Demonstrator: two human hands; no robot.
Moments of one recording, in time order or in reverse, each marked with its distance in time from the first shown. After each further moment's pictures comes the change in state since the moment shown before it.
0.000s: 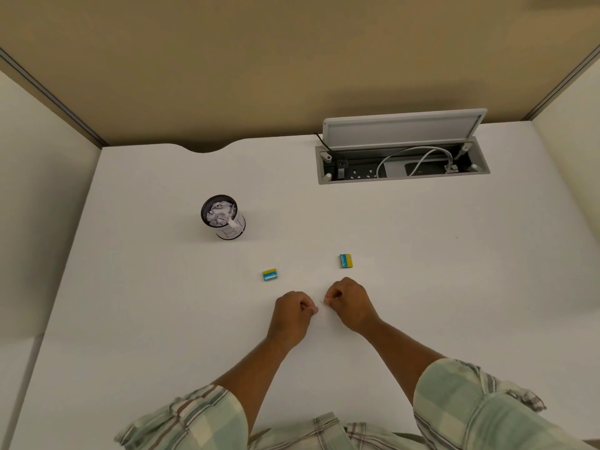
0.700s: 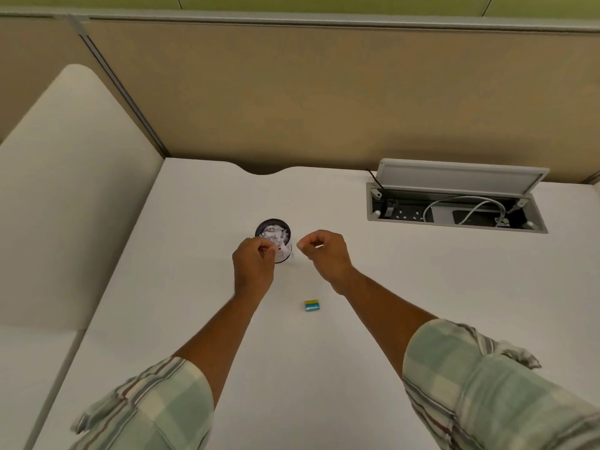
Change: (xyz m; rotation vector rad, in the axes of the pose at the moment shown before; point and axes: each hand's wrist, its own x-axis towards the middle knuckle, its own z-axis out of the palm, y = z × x) left_hand 0.078 -0.019 -0.197 -0.198 0.628 0.054; right_hand 0.090 -0.212 -0.001 0.541 0.060 -0.149
